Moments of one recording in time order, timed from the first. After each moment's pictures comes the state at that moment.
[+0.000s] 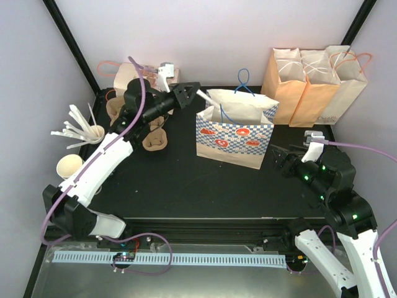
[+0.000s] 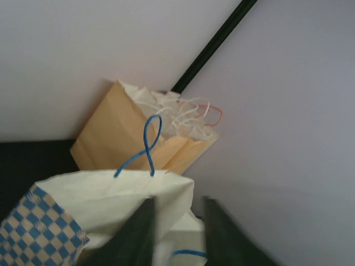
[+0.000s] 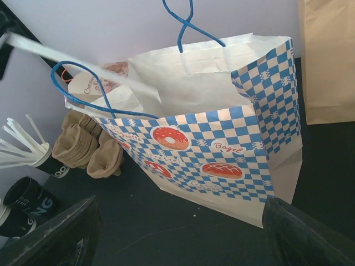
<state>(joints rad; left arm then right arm) -0.48 1.37 1.36 0.04 0.41 -0.69 0.35 0.55 1.03 -0.80 -0.10 0.43</state>
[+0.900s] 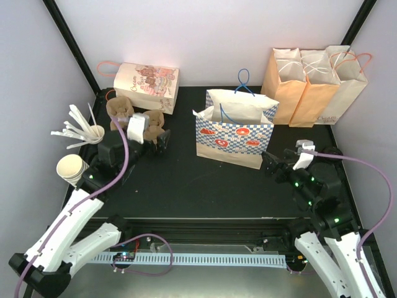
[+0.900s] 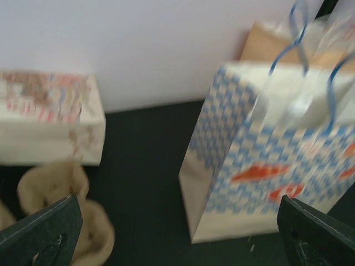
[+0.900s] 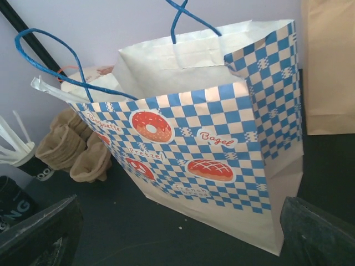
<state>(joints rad) -0.49 0.83 0.98 -0.35 -0.01 -0.20 0.35 0.42 0.76 -0.60 -0.08 0.37</state>
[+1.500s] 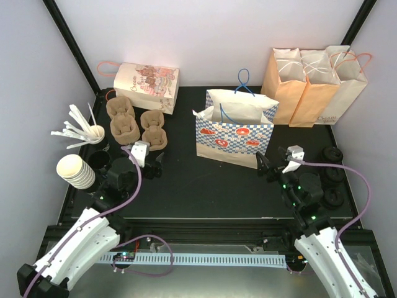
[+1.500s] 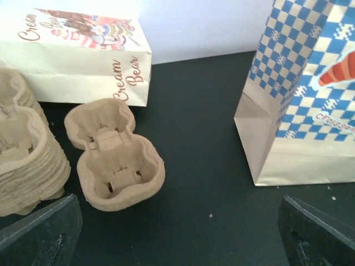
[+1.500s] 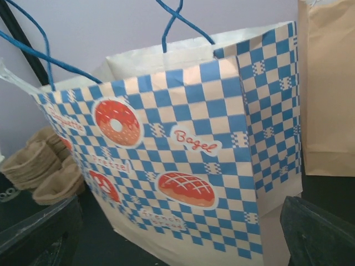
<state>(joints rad) -0.49 0.57 0.46 -0.22 -0.16 -0.10 0.35 0.31 0.33 -0.07 -0.05 0.29</state>
